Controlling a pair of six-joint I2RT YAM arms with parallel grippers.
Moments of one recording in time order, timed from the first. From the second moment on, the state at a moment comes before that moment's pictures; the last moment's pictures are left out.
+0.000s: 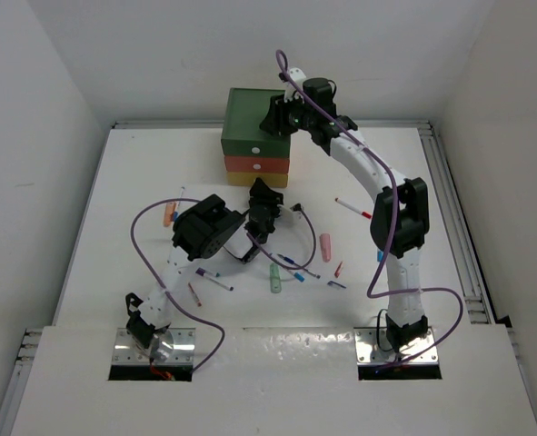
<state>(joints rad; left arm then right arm) -0.69 2.42 1.07 1.34 -0.50 1.40 0.40 2.16 1.97 -0.18 -0.37 0.14</state>
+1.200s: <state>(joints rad) -0.75 2.33 0.93 1.32 -0.60 1.38 0.40 2.16 1.97 -0.18 -0.37 0.15</state>
